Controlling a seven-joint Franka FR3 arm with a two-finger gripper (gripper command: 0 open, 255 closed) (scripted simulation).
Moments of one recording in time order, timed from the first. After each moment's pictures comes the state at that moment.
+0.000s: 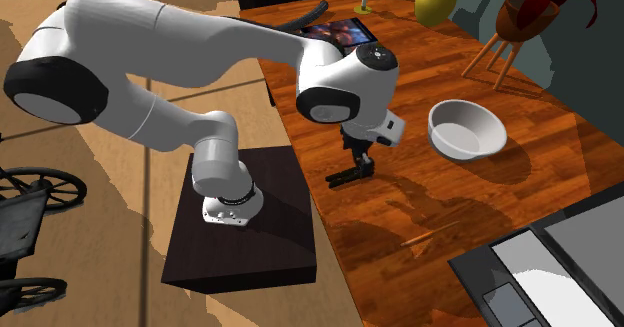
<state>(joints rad) 0.06 -0.61 -0.20 -2.57 -0.07 2.00 -0.28</state>
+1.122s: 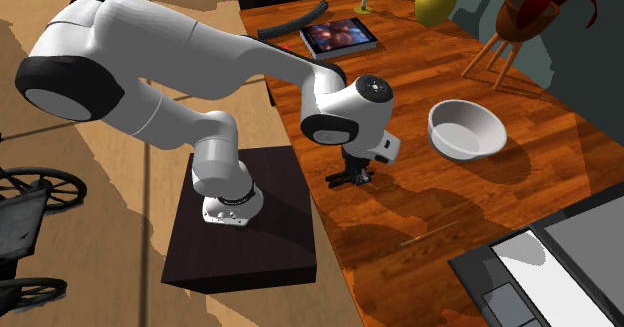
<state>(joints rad) 0.07 -0.53 -0.24 -2.66 -0.08 2.16 -0.34</state>
